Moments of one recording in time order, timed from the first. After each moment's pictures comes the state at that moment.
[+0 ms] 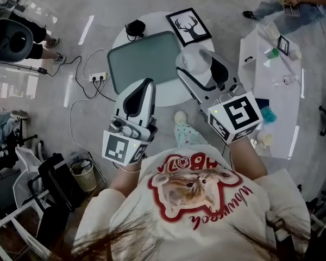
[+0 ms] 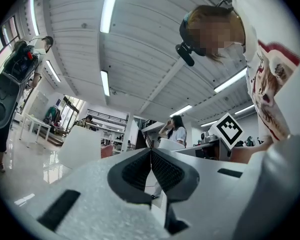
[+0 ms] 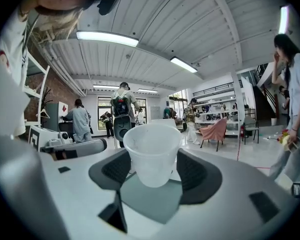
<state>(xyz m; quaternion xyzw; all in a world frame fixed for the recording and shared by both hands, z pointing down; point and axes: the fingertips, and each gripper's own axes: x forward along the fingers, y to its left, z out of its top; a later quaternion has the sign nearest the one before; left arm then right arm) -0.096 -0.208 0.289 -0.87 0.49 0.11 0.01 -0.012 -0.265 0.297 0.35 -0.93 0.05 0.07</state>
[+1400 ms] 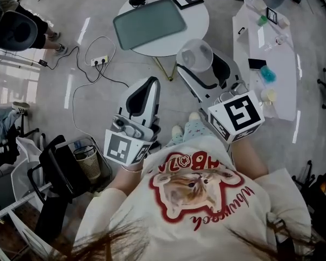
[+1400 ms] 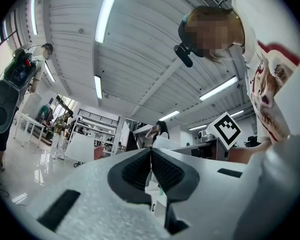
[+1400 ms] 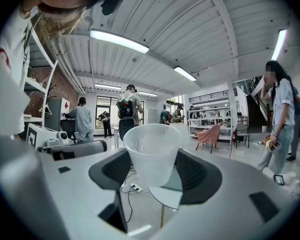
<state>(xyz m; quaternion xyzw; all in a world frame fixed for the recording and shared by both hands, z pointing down) -0.098 0.033 0.275 -0.89 0.45 0.12 0.02 -0.021 -0.020 0.275 0.39 -0.92 0.02 0.06</state>
